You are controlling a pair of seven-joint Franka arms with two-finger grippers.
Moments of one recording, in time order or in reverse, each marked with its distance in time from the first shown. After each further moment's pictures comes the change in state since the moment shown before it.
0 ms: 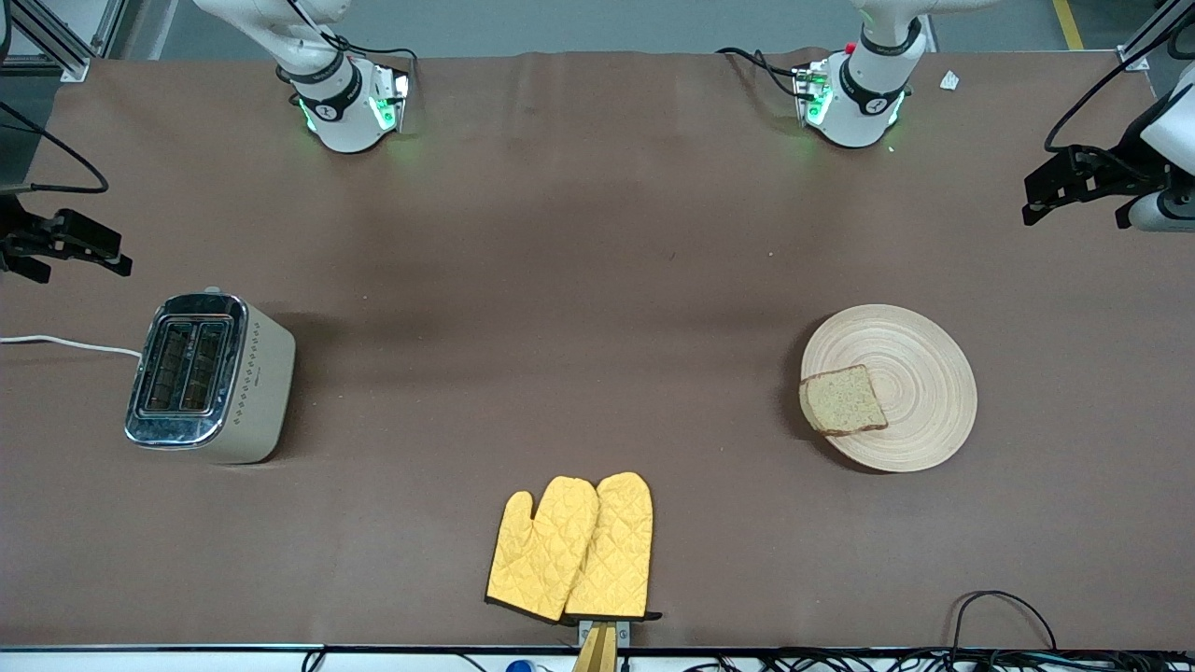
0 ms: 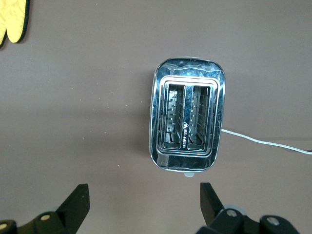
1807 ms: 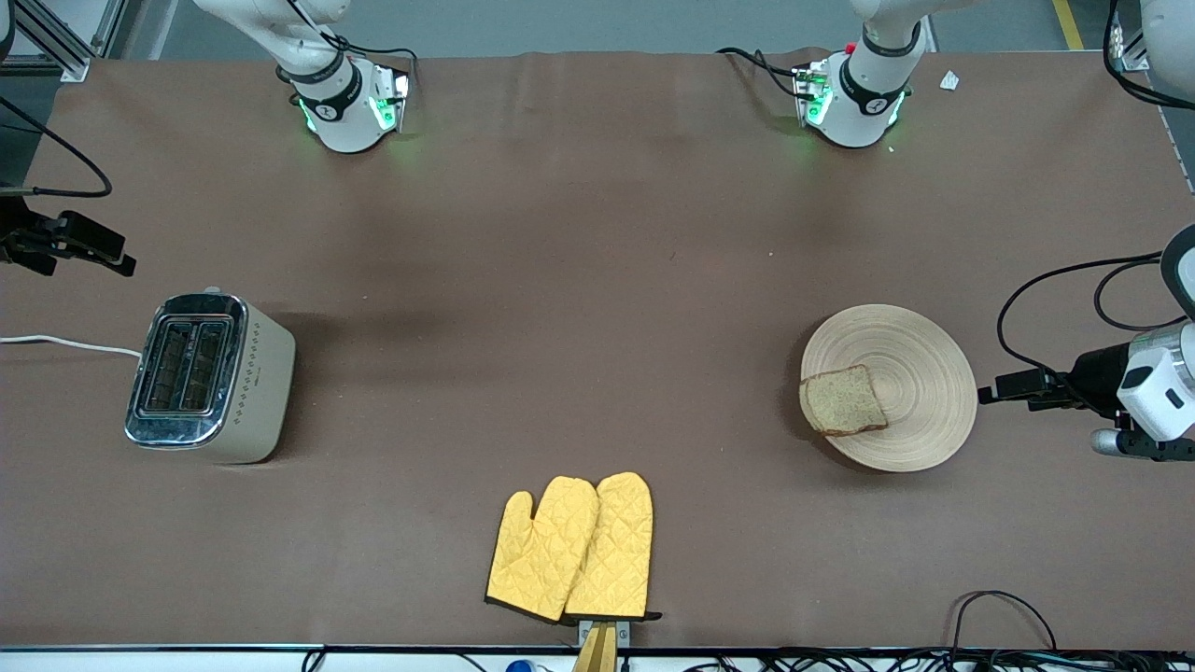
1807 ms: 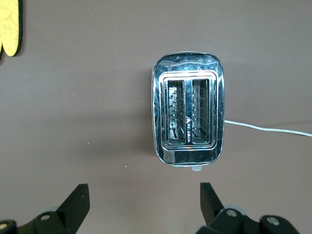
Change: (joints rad) left arm 0.229 0.504 0.009 -0.005 -0.363 0.397 0.320; right arm 0.002 -0.005 0.014 0.002 0.000 -0.014 0.116
